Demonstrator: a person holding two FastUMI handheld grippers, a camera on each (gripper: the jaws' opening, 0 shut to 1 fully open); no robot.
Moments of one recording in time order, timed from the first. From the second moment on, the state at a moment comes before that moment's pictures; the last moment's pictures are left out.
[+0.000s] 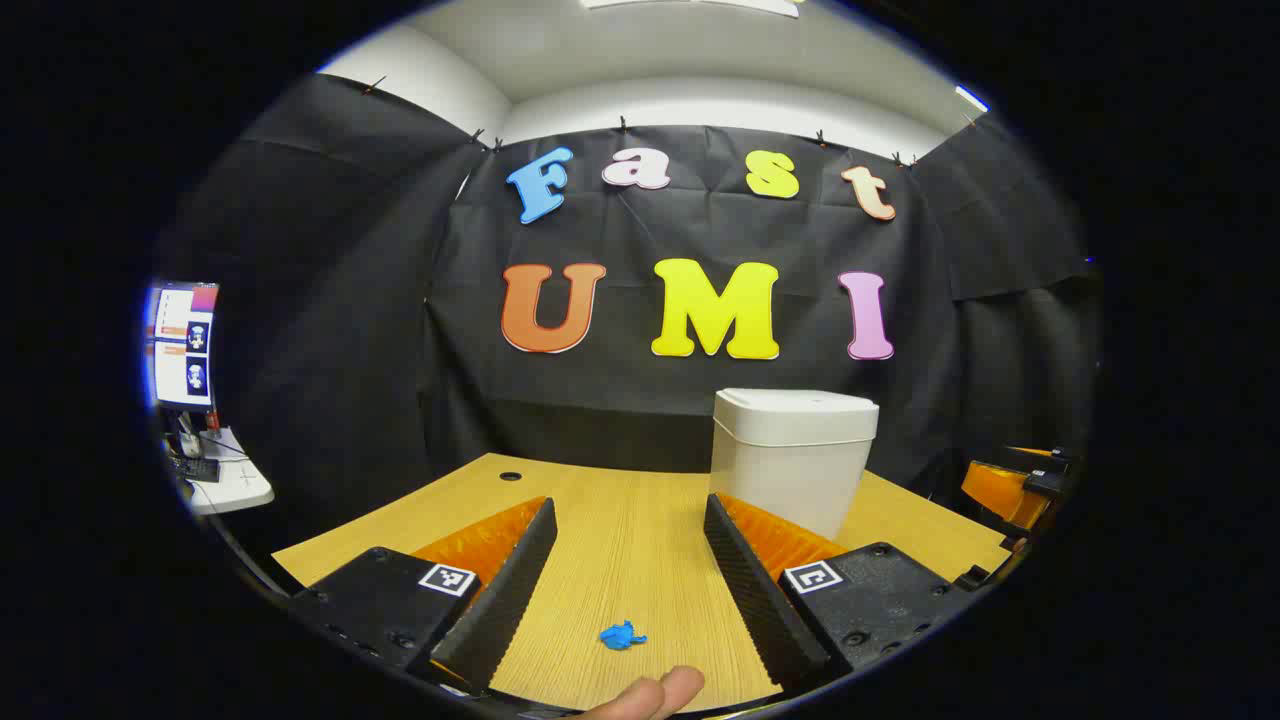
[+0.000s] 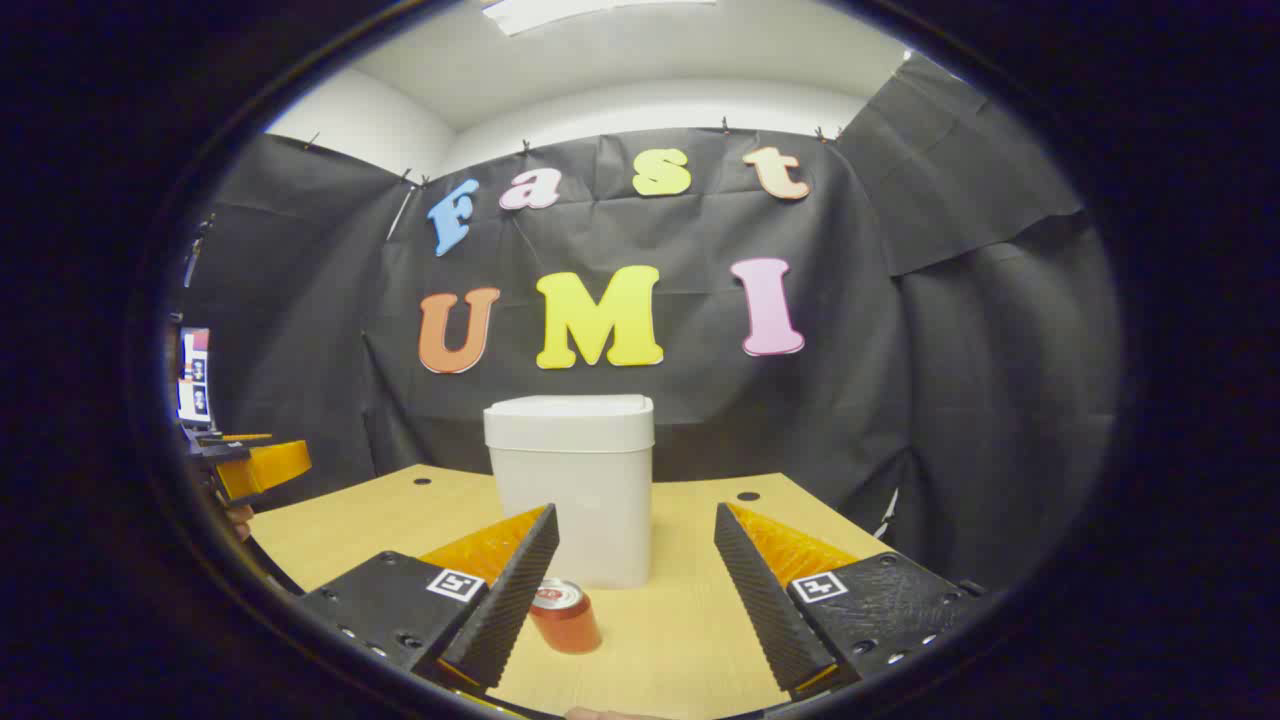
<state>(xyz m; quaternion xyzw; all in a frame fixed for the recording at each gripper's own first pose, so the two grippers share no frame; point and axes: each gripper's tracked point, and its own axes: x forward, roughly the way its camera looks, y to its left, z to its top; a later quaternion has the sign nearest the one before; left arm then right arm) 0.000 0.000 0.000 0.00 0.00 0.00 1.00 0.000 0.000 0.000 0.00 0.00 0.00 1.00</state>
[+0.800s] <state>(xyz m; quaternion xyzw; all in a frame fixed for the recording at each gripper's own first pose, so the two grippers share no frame) 0.002 0.005 -0.011 0.01 0.01 0.00 1.00 -0.002 0.033 0.000 -0.02 0.01 0.03 1.00</state>
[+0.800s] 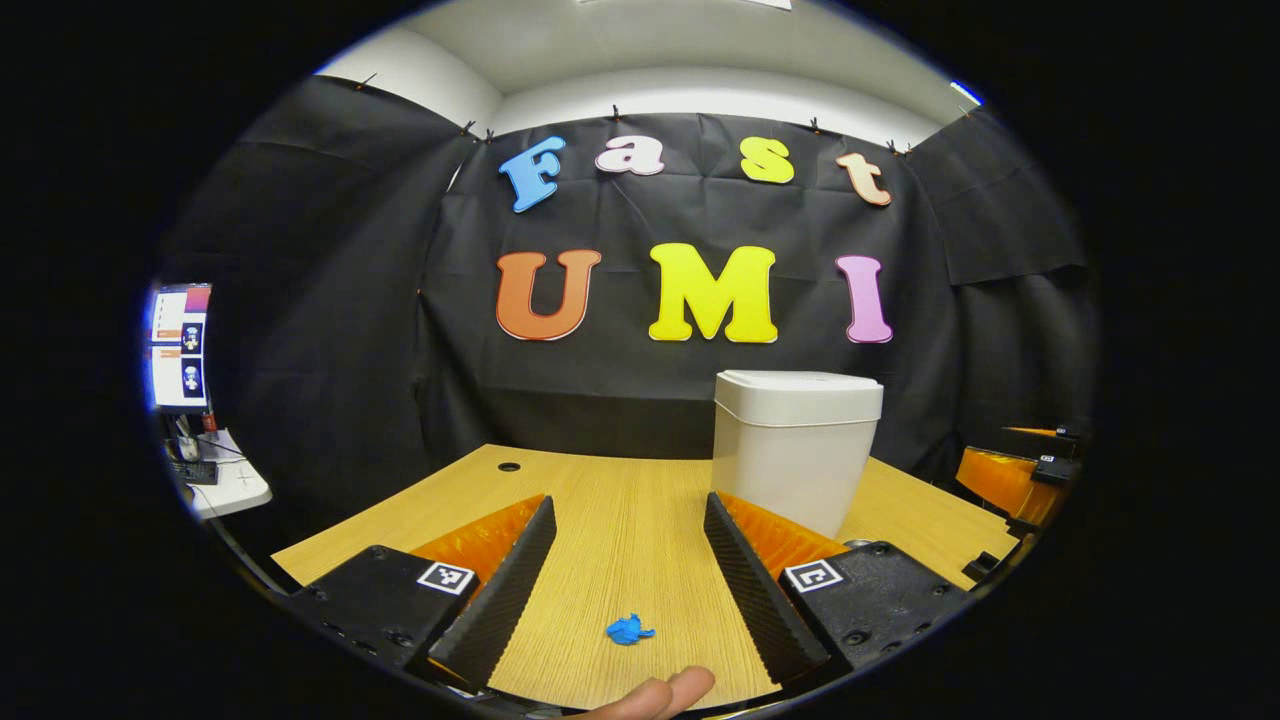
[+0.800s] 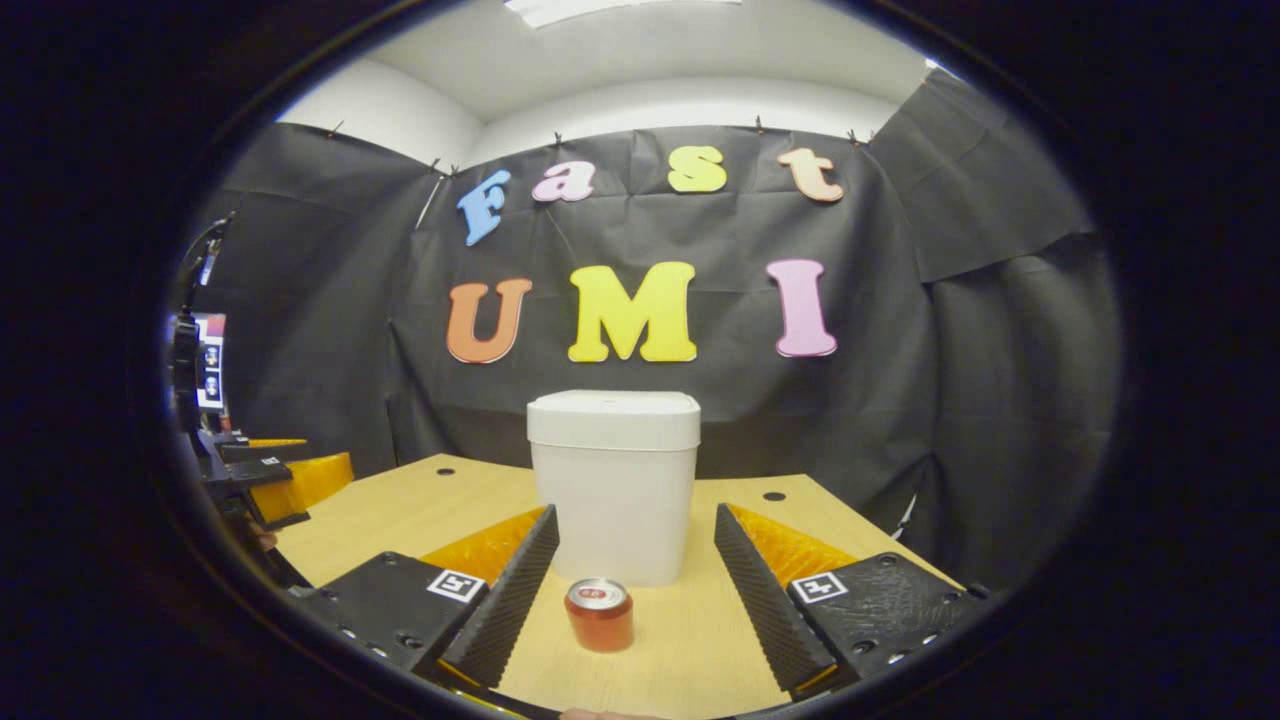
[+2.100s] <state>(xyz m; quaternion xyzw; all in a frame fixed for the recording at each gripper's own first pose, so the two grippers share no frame) 0.018 0.014 -0.037 0.00 0.05 0.00 1.00 0.123 0.058 0.095 -0.01 0.01 0.04 1.00</state>
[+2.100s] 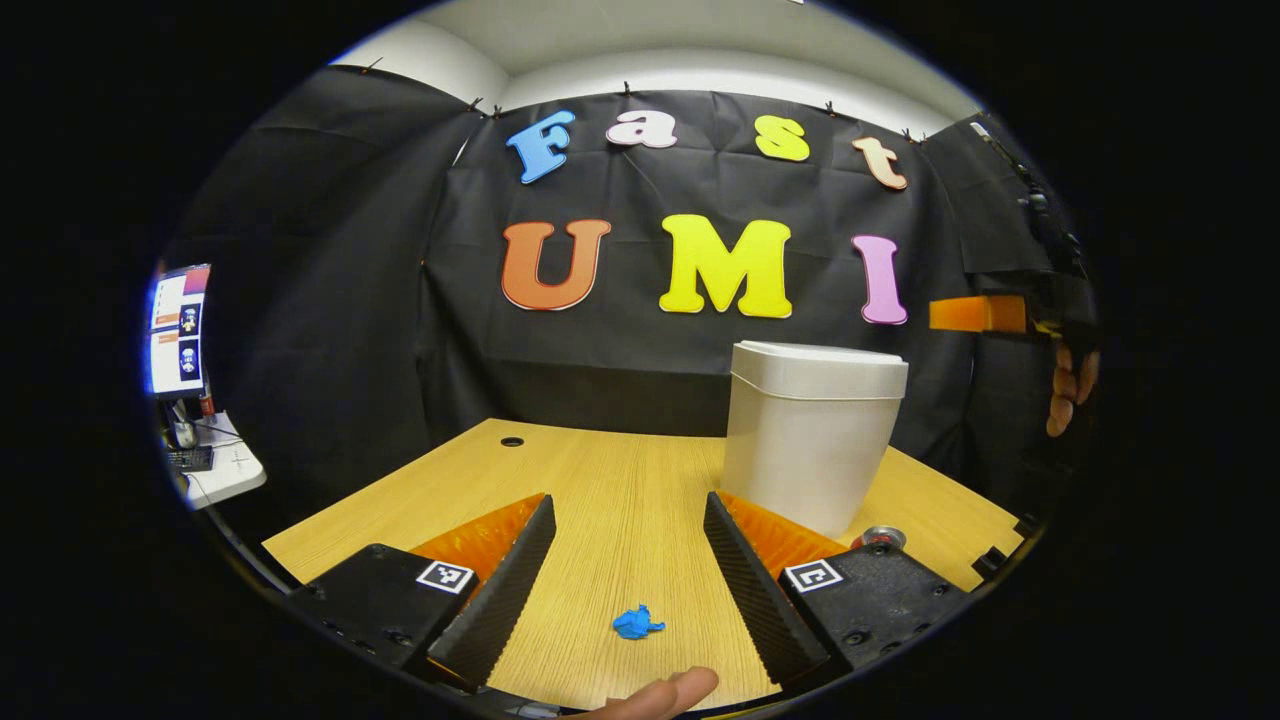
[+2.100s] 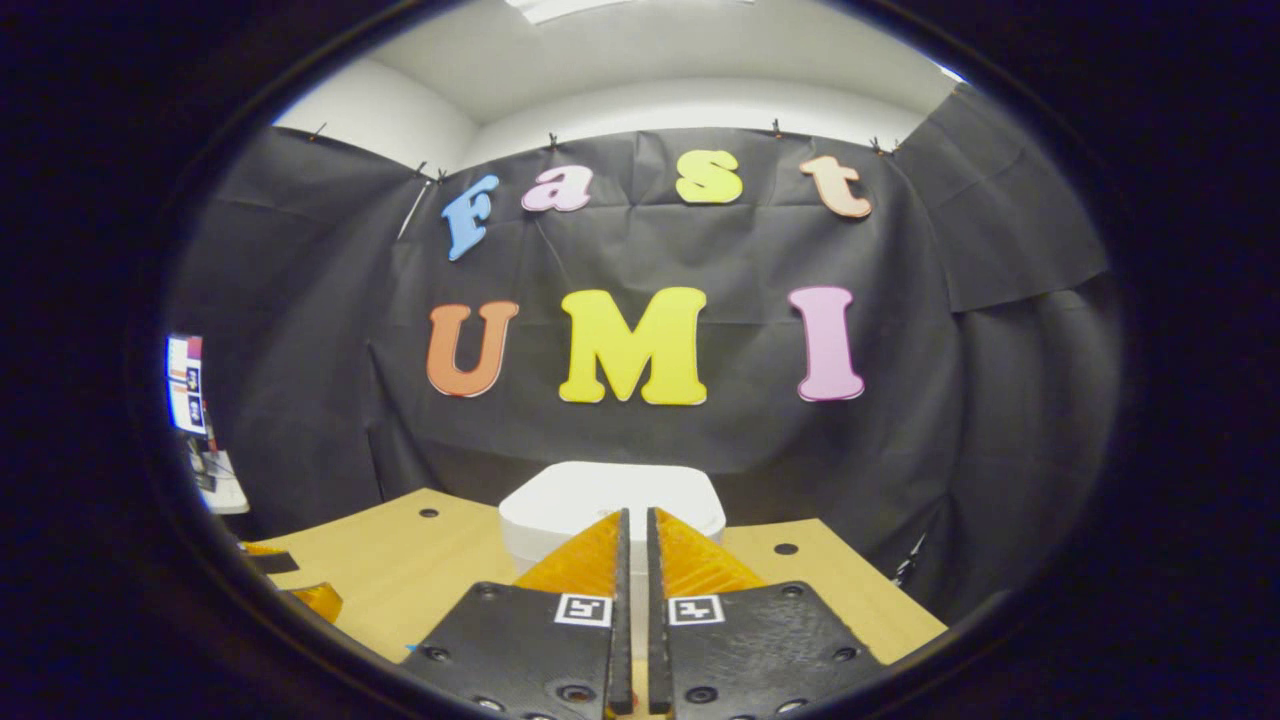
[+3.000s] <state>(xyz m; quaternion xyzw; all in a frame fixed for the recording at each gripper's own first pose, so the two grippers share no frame) 0.028 0.030 -0.047 0.00 0.07 0.01 1.00 0.218 0.095 0.062 -0.05 0.13 0.03 0.99</state>
